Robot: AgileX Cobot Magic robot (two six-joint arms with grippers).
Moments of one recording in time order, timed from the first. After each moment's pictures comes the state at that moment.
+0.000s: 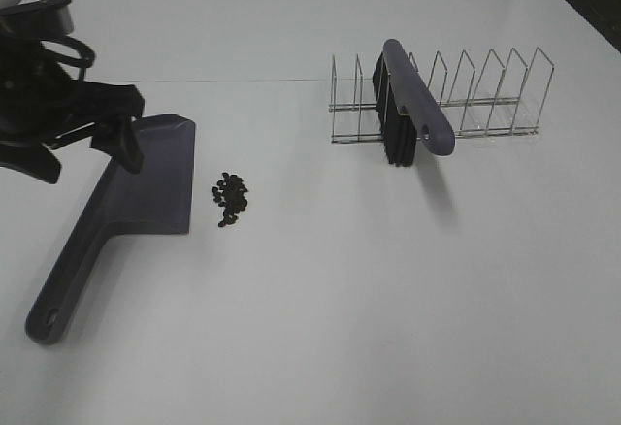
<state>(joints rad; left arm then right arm) -0.33 1.72 -1.16 -0.17 0.81 -0.22 0.25 0.00 -0.46 -0.15 1.11 0.17</state>
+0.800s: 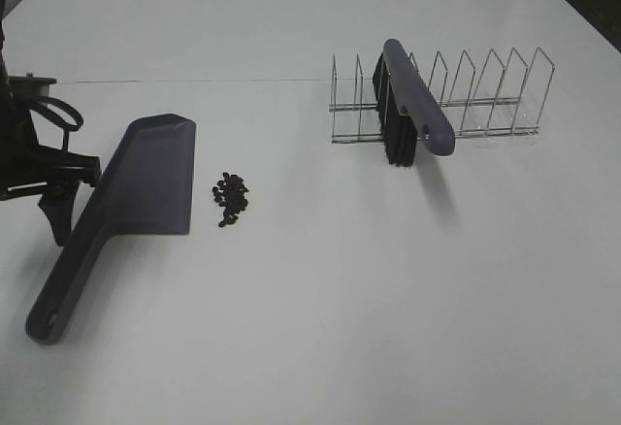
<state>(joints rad) -0.26 1.87 -1.18 0.04 1.09 -0.37 0.25 0.00 -0.46 -0.15 1.11 0.17</state>
